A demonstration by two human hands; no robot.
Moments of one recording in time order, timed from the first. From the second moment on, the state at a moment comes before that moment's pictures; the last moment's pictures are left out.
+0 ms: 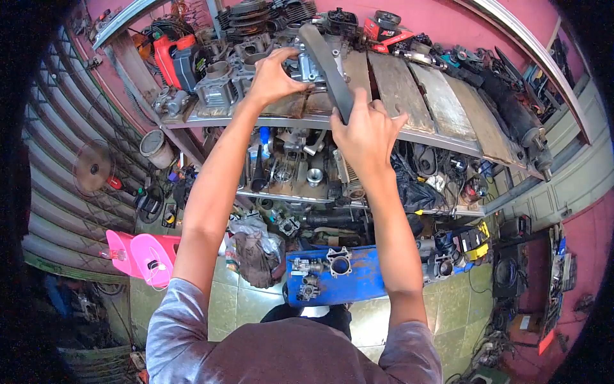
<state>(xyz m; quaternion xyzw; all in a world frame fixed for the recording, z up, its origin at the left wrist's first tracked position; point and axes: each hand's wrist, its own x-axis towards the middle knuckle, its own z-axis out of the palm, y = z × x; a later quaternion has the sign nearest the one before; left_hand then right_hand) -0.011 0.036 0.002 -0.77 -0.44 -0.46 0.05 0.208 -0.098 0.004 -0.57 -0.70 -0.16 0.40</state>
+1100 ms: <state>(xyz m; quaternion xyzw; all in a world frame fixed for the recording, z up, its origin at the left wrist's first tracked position) -0.014 0.037 -0.016 -0.76 -0.47 -0.44 0.12 0.154 -0.156 -0.021 -0.53 -0.74 -0.19 0.37</state>
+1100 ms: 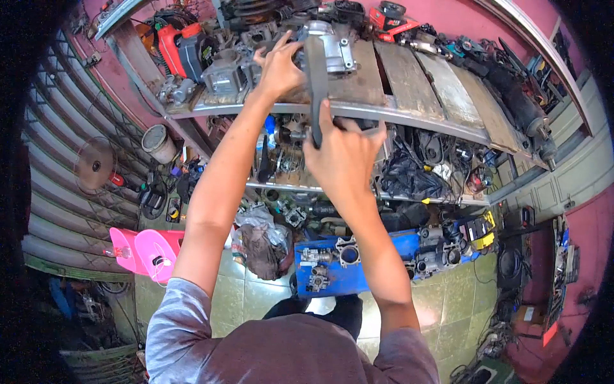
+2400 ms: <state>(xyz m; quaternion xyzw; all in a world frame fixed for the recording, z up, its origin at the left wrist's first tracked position) -0.032 0.050 -0.007 -0.80 -0.43 -0.40 0.12 0.171 -0.147 -0.021 -0.55 -0.75 -0.18 0.32</state>
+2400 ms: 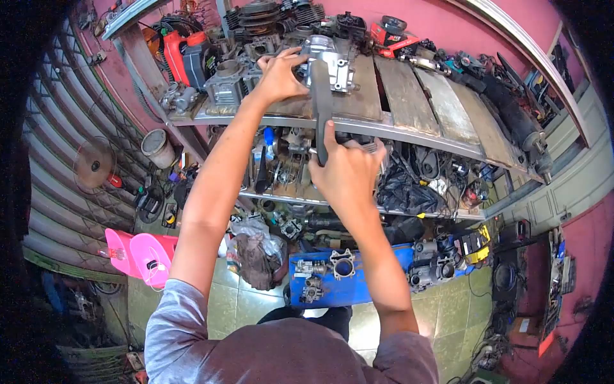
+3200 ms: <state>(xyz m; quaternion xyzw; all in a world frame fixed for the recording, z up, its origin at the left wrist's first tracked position) -0.010 0.049 0.008 -0.80 -0.45 -0.39 0.08 0.150 -0.107 -0.019 -0.62 -0.66 -0.21 0.36</state>
